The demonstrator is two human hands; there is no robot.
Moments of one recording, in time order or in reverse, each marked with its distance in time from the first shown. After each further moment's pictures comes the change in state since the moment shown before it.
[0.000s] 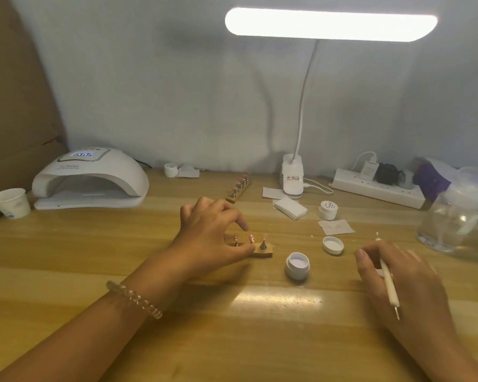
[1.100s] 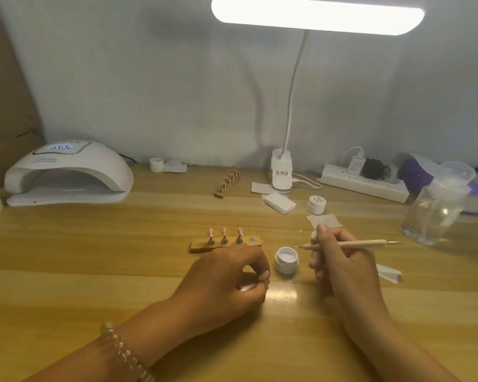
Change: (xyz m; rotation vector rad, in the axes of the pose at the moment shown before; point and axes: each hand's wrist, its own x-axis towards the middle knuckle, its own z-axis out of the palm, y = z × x) left_hand -0.046 0.043 0.022 -0.366 -0.042 0.220; right_hand 0.017 -0.051 0.029 0.820 -0.074 0.580
